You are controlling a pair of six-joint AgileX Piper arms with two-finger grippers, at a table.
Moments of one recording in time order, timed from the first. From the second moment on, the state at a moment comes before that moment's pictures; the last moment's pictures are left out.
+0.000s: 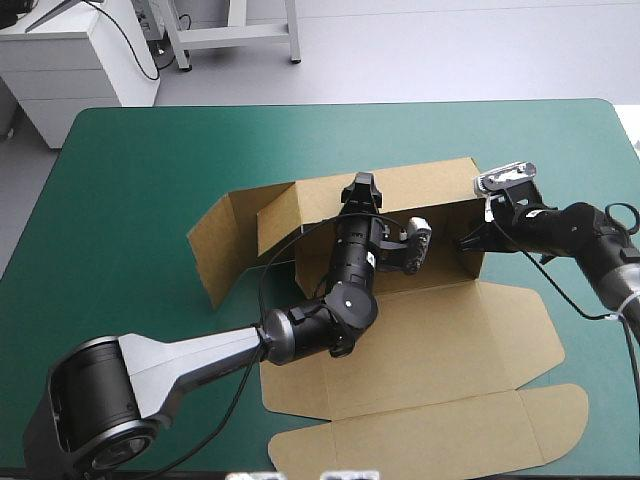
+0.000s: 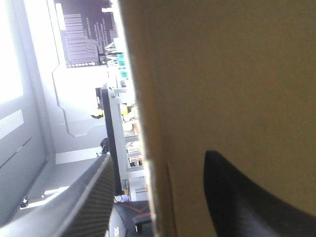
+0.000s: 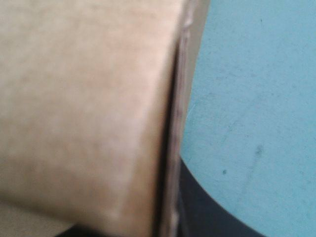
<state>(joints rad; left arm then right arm) -1.09 1.84 -1.33 1.66 0.84 -0.35 0.00 1.44 -1.02 0.56 0.57 -0.75</state>
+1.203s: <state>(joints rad) -1.17 1.41 -1.44 1.30 0.89 -0.43 0.02 1.42 -1.09 0.51 0.68 -0.59</state>
